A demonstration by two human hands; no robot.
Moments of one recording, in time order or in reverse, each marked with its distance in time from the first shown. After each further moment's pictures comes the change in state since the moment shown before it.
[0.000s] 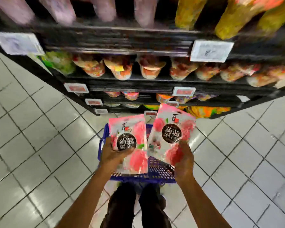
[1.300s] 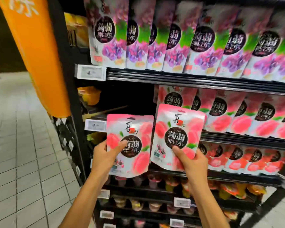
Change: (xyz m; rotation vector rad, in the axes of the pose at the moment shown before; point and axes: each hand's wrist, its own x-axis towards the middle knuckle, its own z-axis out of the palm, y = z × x) left_hand -0.293 0.481 -0.146 -0.322 0.043 0.958; right_hand -0.337 -0.381 0.233 -0.259 -0.430 -1.071
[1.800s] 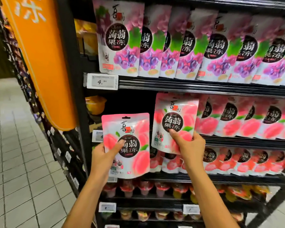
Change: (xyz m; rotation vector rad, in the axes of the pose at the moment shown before) left_hand 0.051 0.002 -0.043 -0.053 -0.023 -0.007; right_hand 0.044 -0.031 0.080 -0.148 0.173 -0.105
